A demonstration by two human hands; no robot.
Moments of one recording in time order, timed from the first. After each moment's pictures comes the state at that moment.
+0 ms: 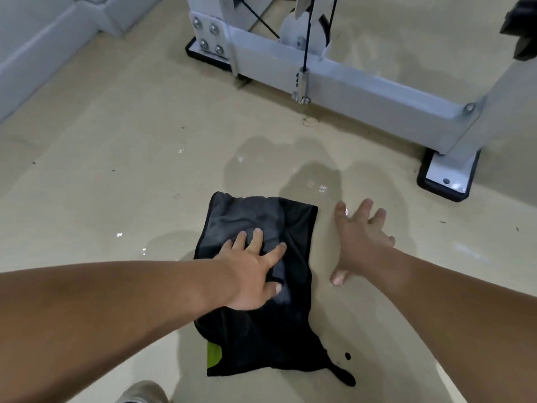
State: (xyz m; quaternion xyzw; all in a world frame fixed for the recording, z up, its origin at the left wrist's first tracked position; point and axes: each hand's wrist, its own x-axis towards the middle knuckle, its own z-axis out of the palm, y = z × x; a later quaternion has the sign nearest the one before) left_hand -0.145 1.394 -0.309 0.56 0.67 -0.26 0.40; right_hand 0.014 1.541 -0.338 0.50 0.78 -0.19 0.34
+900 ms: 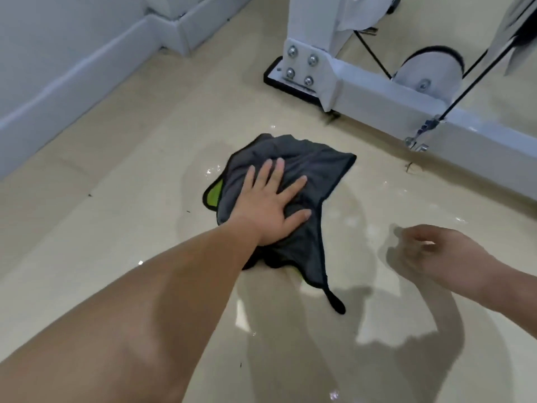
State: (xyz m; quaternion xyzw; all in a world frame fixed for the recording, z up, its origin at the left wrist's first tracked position) left_hand -0.415 1.465 -0.414 0.63 0.76 -0.04 0.13; right_hand -0.117 1.559 -0.316 0.58 0.72 -0.35 0.12
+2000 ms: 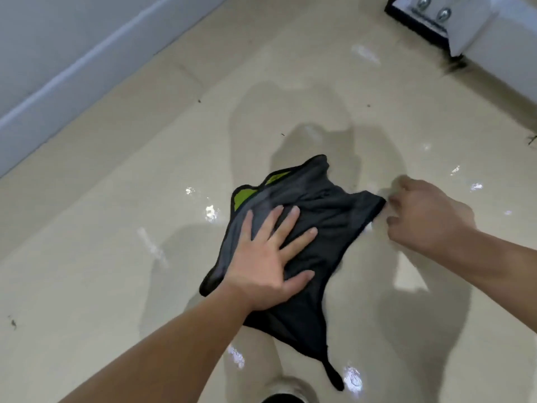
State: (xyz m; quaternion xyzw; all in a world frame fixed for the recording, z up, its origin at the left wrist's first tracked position) left_hand -0.343 1.192 -0.416 0.54 0.82 0.01 0.16; right_hand -0.224 1.468 -0.344 0.34 0.91 -0.09 0.23
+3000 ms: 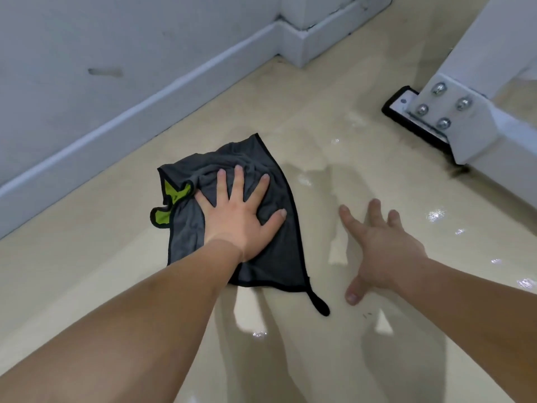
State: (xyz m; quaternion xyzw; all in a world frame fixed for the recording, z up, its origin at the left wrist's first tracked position) left_hand -0.582 1.346 -0.411 0.34 0.93 0.00 0.13; right_hand -0.398 1.514 -0.343 0.33 0.88 -0.11 0.33
